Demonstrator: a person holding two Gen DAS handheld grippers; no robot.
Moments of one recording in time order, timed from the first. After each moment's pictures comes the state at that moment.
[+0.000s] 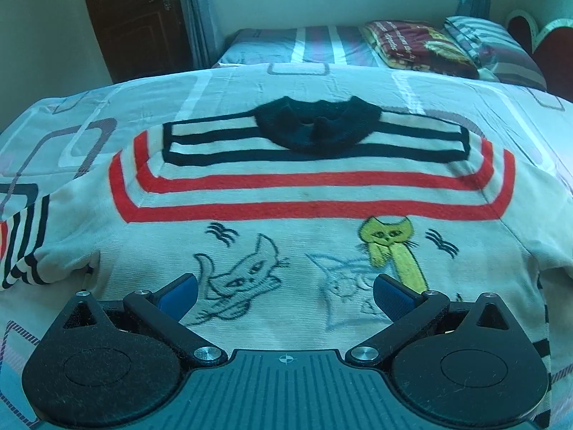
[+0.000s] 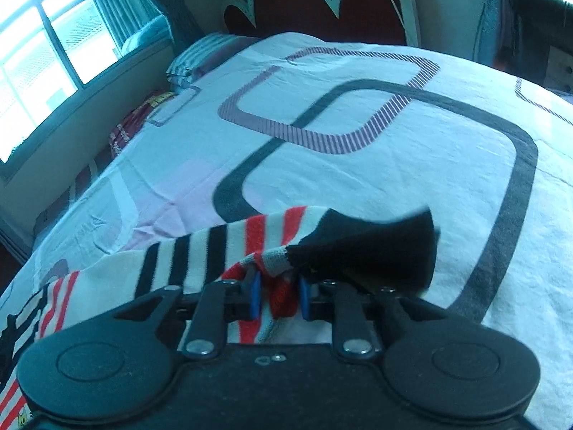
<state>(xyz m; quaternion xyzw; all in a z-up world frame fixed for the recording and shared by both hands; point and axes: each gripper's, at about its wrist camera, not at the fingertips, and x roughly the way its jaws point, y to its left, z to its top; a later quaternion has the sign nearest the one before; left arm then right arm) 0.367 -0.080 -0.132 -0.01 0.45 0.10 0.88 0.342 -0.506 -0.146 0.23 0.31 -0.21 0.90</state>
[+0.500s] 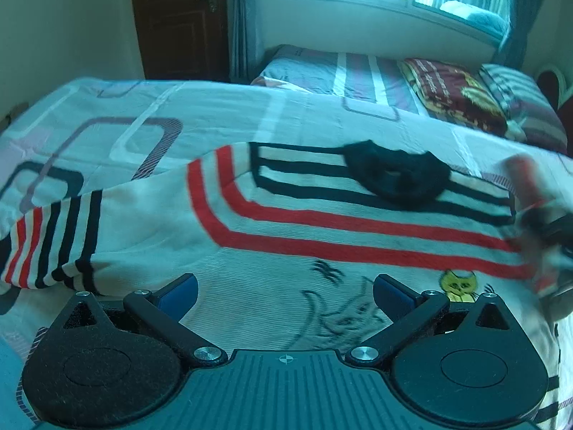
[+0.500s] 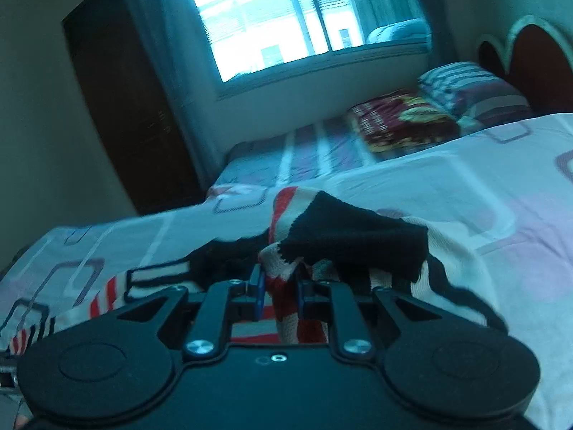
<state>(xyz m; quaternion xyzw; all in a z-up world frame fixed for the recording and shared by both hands) 0.358 0.027 -0.110 -0.08 0.42 0.14 0.89 0.400 -0.208 -0.116 0.09 0.31 0.15 0.93</state>
